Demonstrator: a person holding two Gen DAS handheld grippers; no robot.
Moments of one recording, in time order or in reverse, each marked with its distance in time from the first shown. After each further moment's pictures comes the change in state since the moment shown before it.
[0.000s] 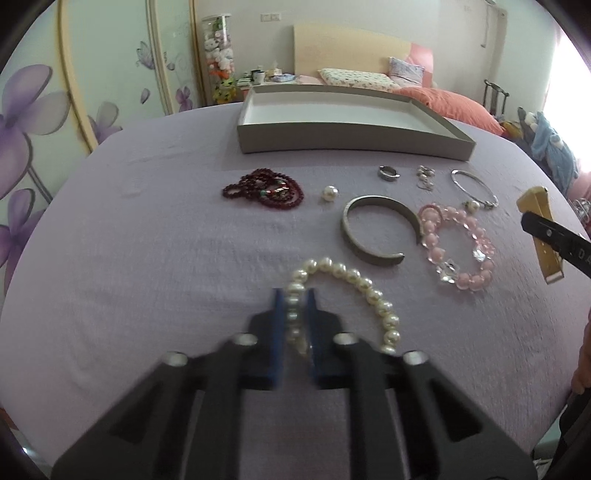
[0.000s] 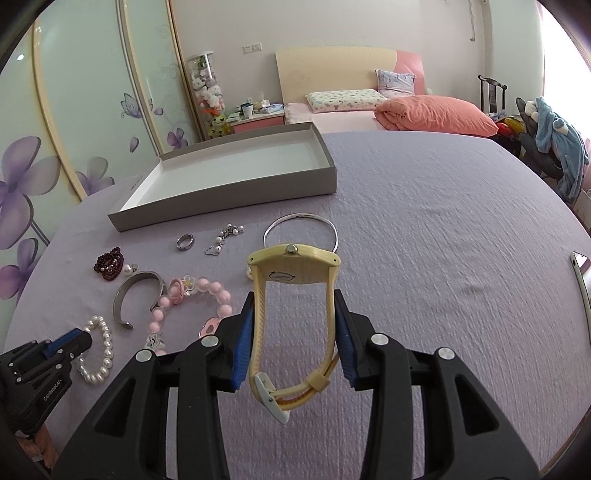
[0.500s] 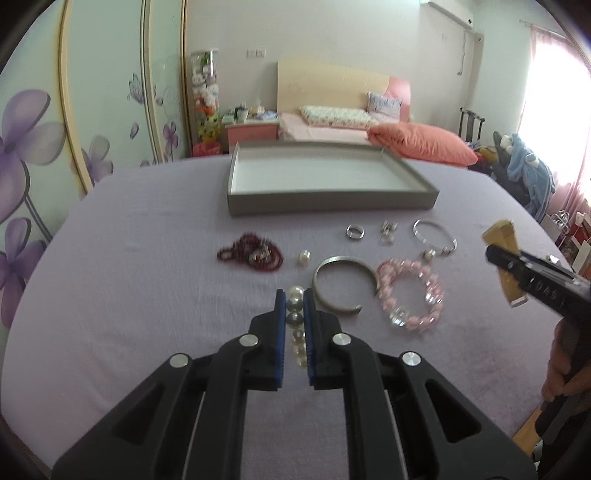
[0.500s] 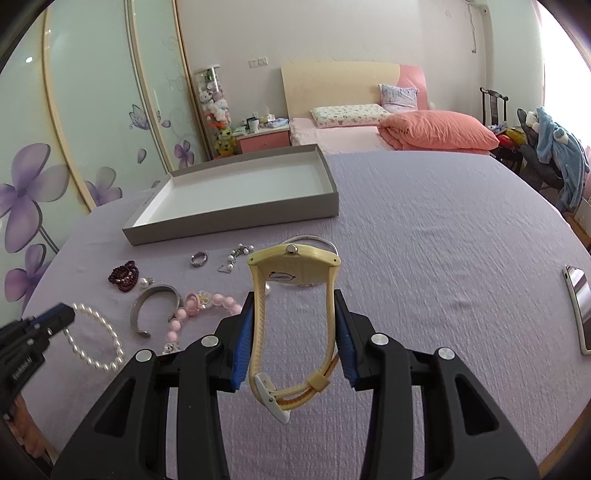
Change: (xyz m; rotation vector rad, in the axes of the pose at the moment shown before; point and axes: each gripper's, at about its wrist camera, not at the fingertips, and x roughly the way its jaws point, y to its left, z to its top) left arm -0.055 0.000 0.024 0.020 -0.164 -0.073; right arm -0.023 0.002 0.007 -0.016 -0.059 0.021
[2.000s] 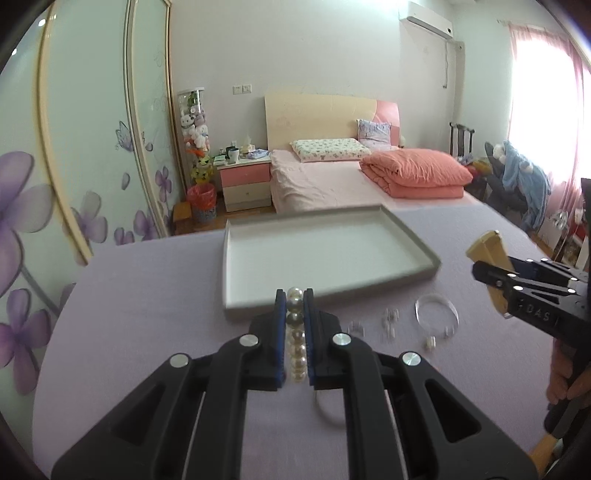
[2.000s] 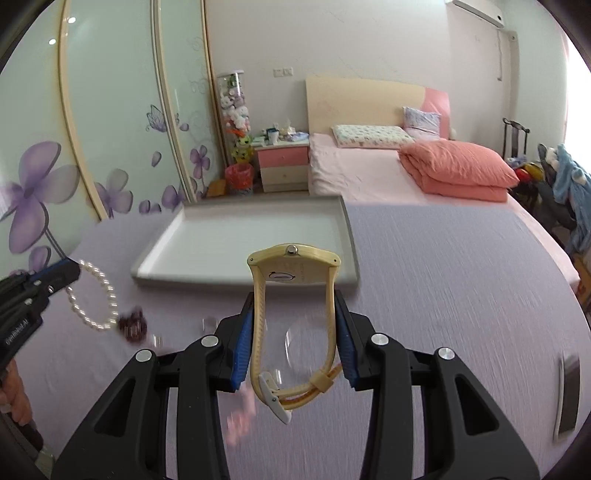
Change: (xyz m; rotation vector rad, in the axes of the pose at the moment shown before) left arm 0.019 -0.009 0.106 0.058 -0.102 -0.010; right arm 0.025 0.017 0.092 -0.096 -0.032 0.042
